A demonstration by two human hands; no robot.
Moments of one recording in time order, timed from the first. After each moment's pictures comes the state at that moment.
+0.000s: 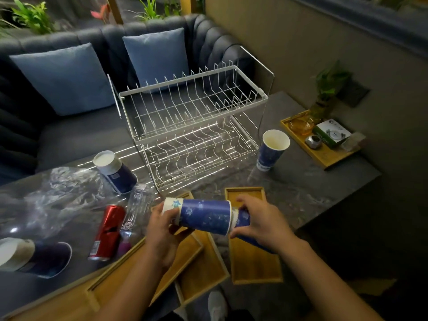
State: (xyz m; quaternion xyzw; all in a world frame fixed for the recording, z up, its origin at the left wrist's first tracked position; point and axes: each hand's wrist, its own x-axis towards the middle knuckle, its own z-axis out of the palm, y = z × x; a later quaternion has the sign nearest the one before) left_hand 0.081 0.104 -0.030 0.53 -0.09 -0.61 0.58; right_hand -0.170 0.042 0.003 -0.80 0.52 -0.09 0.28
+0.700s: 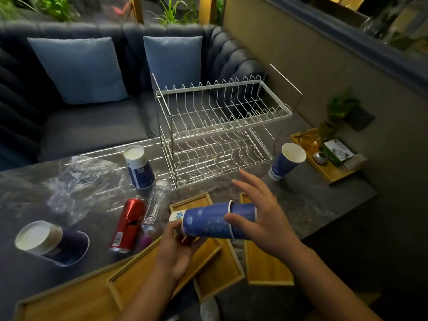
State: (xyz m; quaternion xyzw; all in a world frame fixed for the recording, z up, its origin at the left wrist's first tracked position) left_hand 0.119 0.142 -0.036 0.38 0.09 -0.69 0.61; right_hand -0.077 0.082 0.088 -0.82 0.45 -0.23 0.27
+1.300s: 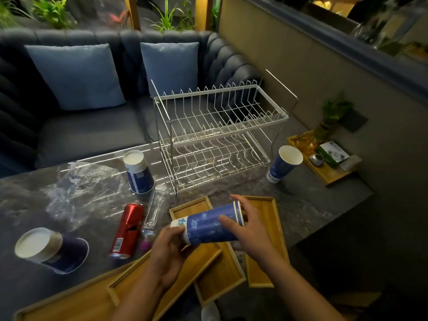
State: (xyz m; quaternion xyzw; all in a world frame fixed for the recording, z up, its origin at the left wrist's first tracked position) left_hand 0.138 0.151 -0.020 0.44 -0.03 -0.70 0.56; right_hand -0.060 0.094 0.032 -0.60 0.56 -0.28 0.50
